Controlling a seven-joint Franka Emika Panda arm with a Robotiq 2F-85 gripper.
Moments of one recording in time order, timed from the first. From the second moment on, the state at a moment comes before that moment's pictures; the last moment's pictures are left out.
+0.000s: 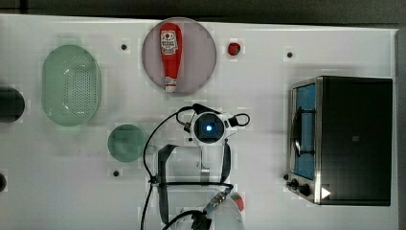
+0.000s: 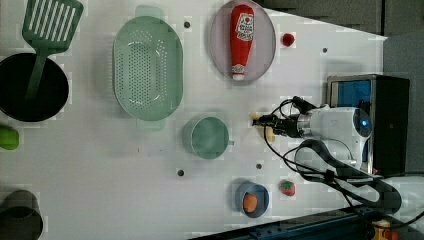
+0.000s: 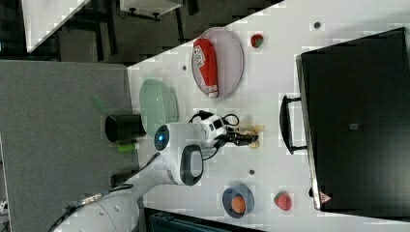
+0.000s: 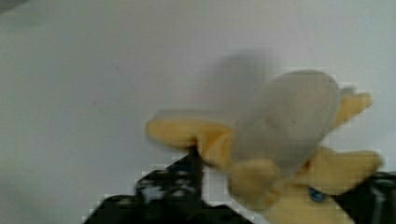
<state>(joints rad) 0.01 0.44 -0.01 -2.41 0.00 1.20 -0.41</state>
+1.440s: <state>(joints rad) -0.01 -0.02 -0.02 -2.21 0.01 0.44 -0.42</state>
